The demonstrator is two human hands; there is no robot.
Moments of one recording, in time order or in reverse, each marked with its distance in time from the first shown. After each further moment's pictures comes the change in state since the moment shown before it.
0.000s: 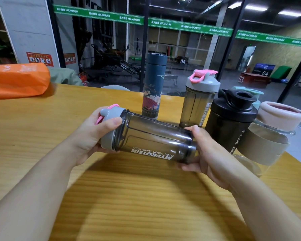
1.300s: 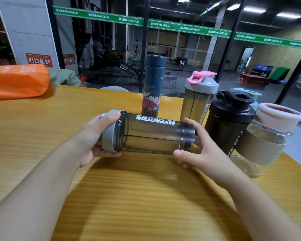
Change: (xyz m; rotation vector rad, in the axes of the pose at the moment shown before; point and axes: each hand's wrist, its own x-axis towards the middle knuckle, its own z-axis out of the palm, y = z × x) left_hand 0.006 -0.002 0.005 -0.080 0.136 -0.181; right_hand 0.002 0.011 -0.009 -0.365 0.016 -0.341
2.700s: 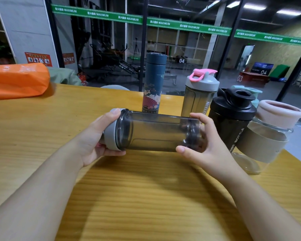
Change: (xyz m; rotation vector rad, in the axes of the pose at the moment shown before) left_hand -0.003 -0.002 0.002 -0.026 -0.071 -0.011; right_hand -0.004 0.002 0.001 -0.070 0.095 -0.231
